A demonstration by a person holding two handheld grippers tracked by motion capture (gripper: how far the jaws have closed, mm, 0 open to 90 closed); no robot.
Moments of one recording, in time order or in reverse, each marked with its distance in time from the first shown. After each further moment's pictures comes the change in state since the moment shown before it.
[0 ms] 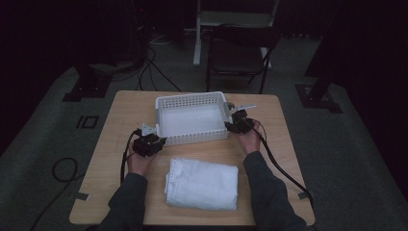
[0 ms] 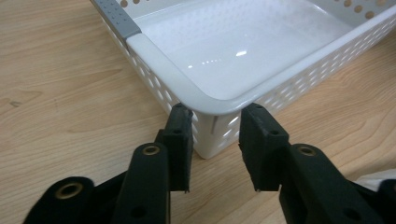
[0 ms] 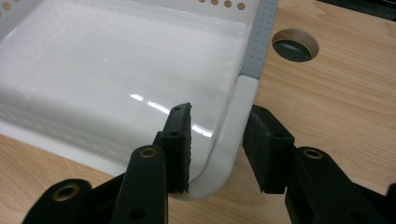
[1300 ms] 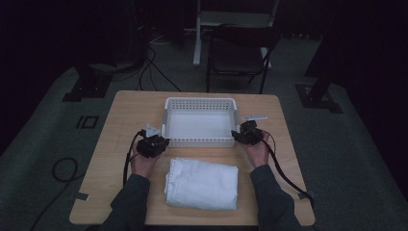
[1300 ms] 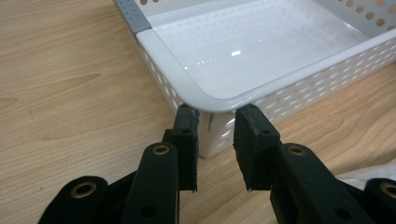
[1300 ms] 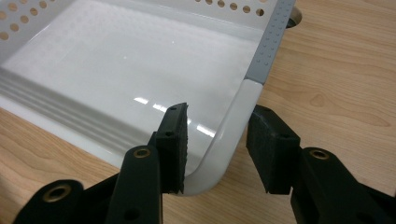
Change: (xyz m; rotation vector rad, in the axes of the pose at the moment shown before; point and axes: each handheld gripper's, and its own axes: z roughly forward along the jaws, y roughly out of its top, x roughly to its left) left arm -0.015 0.002 0.001 -0.002 -0.019 0.019; right arm -0.001 -0.036 -0.035 -0.025 -0.004 0.057
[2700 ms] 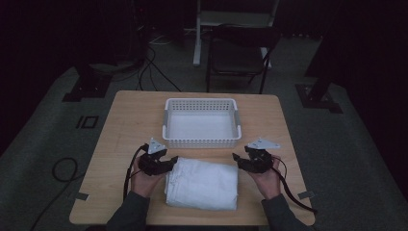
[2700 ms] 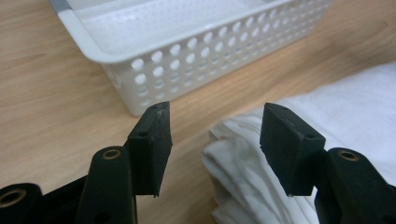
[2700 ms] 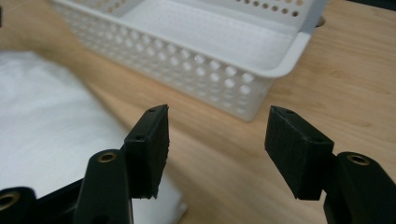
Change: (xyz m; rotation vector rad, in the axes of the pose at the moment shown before) left arm -0.053 -0.018 -0.051 0.021 -0.092 0.031; right arm 0.041 -0.061 -0.084 -0.095 0.072 -0.105
